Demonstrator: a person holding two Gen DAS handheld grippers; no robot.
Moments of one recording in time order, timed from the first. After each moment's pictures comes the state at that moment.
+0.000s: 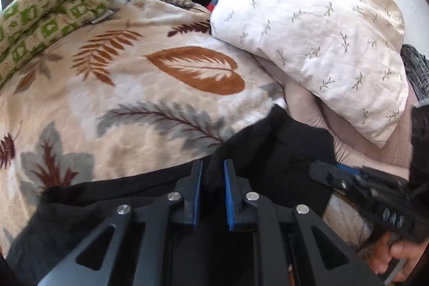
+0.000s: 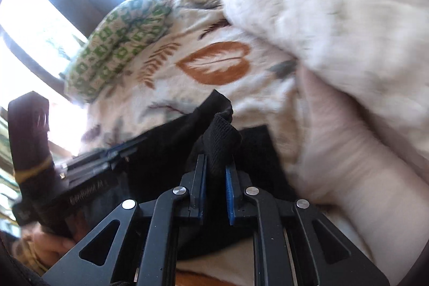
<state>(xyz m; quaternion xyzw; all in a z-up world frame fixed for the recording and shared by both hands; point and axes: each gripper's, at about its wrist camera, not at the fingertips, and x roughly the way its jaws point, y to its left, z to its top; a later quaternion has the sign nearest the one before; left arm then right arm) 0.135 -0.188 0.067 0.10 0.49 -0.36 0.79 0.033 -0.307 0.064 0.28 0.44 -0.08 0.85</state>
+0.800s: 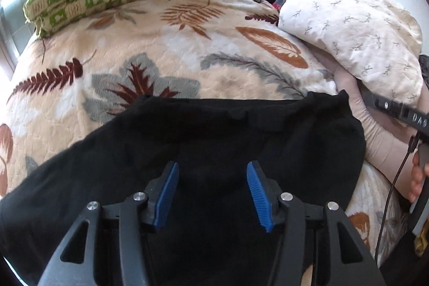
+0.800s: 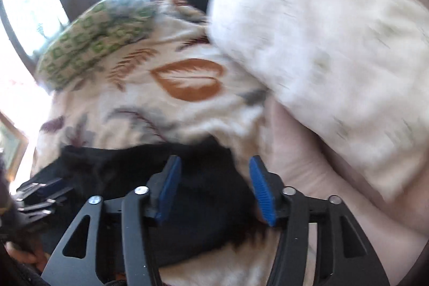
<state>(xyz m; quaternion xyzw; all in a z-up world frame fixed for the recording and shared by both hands) 0.129 -0.063 0.041 0.07 0.49 -0.27 0.82 0.056 -0.300 0.075 0.16 0.45 -0.13 0.87</state>
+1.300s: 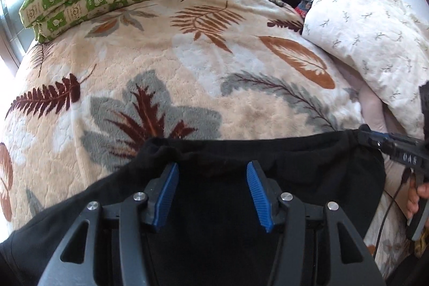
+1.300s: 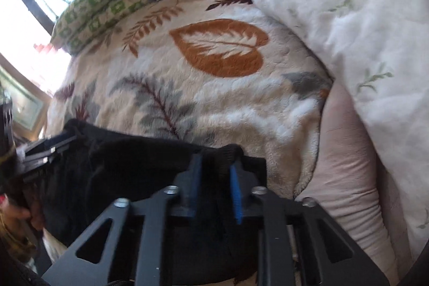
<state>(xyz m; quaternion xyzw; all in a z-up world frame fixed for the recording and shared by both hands) 0.177 -0.081 0.034 0.08 0.50 -0.24 0.83 0.101 -0.313 0.026 0.16 0.52 -0.02 0.84</state>
